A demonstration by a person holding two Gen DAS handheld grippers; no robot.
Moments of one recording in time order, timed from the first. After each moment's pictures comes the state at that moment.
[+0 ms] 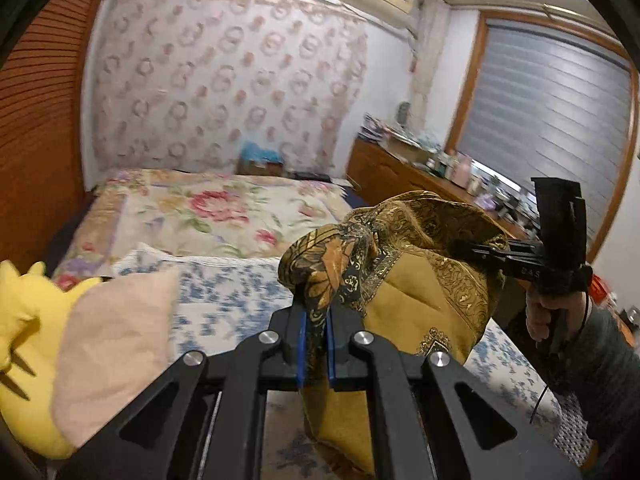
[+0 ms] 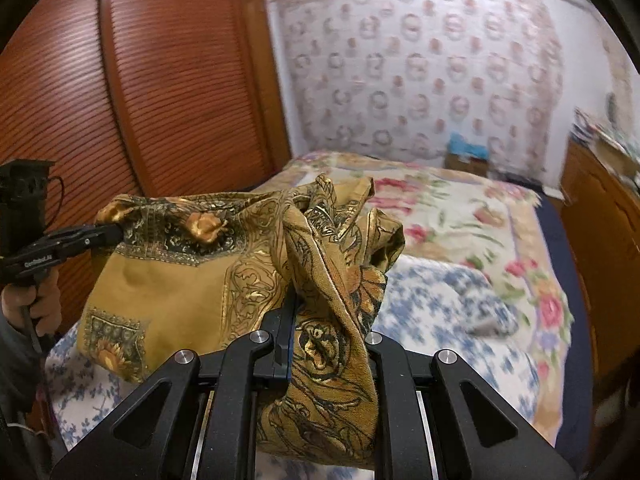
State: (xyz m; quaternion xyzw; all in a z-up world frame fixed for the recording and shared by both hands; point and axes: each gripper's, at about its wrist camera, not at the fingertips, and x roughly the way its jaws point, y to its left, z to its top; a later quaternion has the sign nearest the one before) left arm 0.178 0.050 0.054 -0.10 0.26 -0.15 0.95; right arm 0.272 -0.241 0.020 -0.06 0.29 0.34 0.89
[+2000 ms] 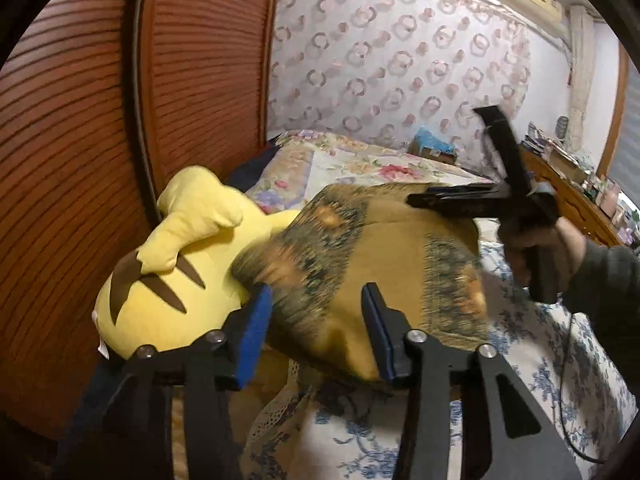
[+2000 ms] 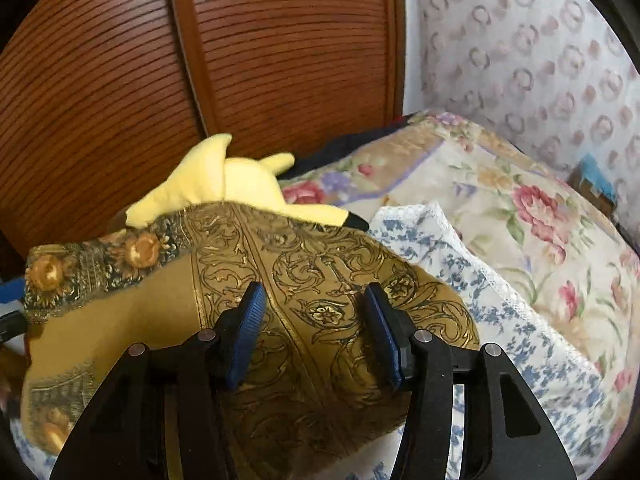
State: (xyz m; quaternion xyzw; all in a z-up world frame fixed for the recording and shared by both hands) left arm 0.112 0.215 -0.050 -0.11 0.31 0.13 0.94; right arm 0.381 0.139 -0.091 -0.18 0.35 0.48 0.79
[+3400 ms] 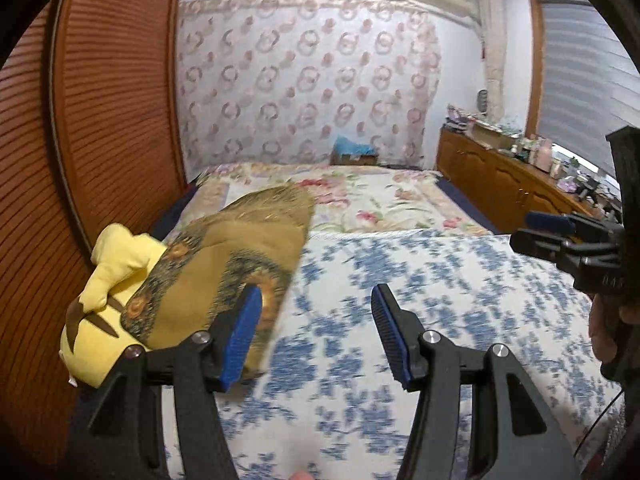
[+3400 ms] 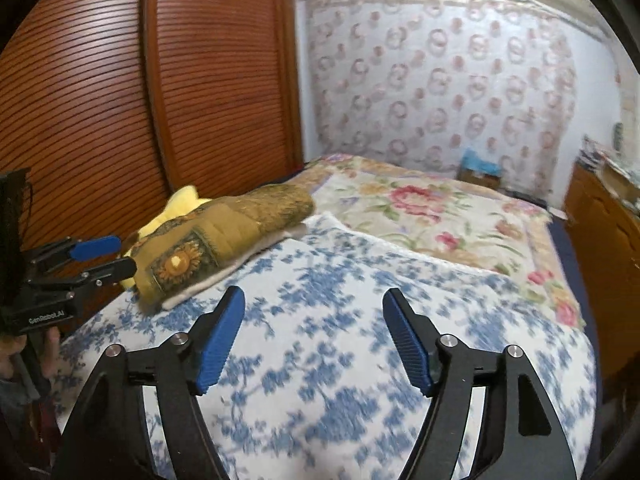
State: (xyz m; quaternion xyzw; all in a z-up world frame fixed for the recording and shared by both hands) left arm 0.088 0.068 -0.002 -0.04 0.27 0.01 0.96; right arm 0.171 -0.121 -0.001 -0.09 0.27 0.32 0.90
